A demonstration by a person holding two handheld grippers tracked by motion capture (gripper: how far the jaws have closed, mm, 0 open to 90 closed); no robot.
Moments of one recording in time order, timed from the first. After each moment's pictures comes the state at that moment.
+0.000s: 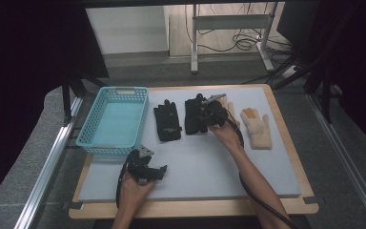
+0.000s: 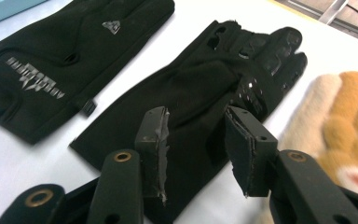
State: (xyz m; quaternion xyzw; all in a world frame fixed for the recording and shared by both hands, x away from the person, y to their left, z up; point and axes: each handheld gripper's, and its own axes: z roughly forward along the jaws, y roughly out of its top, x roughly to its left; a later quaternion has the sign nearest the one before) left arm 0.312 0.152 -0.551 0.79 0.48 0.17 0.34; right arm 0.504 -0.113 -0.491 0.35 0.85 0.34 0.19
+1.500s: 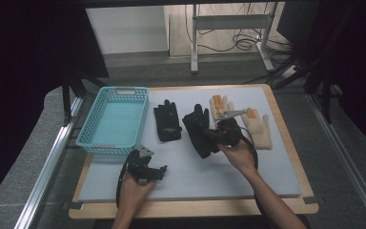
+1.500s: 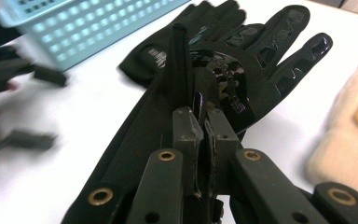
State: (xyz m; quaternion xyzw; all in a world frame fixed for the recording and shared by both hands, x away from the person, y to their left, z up) left arm 0.312 0.152 -0.551 0.79 0.48 0.17 0.34; right arm 0.394 -0.153 -0.453 0.32 0.84 0.42 0.11
